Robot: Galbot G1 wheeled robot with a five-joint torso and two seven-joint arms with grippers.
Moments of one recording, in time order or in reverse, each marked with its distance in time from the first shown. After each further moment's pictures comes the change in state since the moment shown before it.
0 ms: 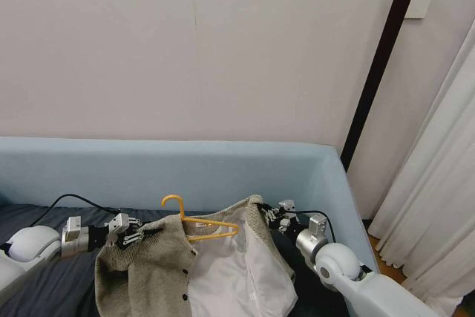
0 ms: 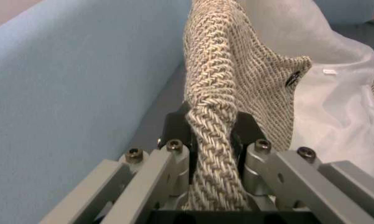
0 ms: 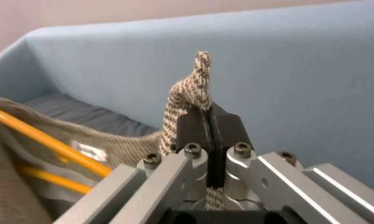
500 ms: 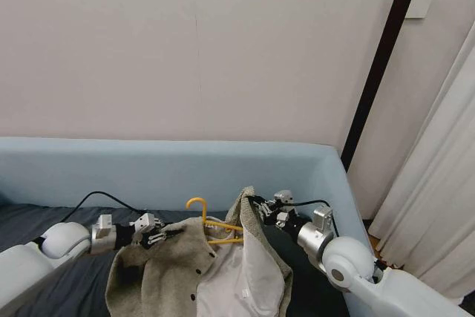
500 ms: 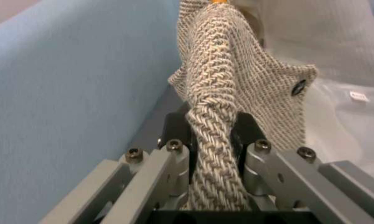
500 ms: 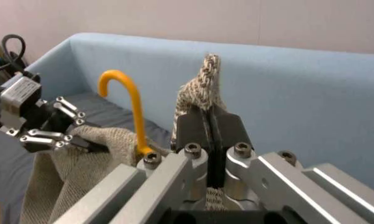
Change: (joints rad) left arm -0.165 -0.062 0.211 -0.080 0.005 0.100 -0.133; right arm 0.029 -0.114 -0.022 0.230 0.053 -0.064 0.048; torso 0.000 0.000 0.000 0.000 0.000
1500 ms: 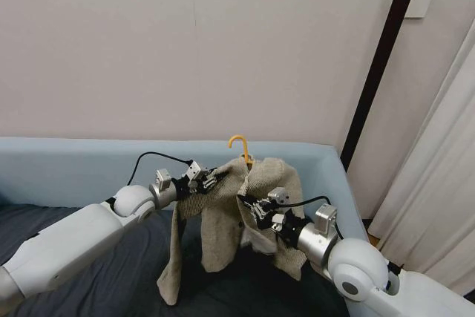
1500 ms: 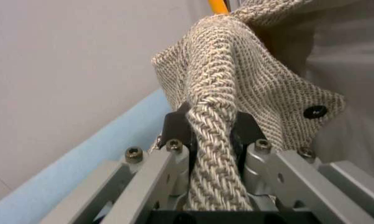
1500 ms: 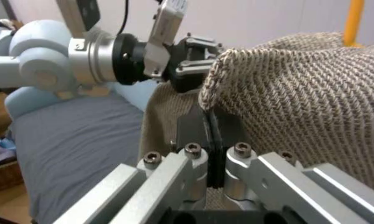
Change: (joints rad) left arm -0.283 -0.241 0.135 -0.015 -0.119 0.095 -0.347; right arm 0.051 -0.060 -0.047 0.177 0.009 -0.053 0.068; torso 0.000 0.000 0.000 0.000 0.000
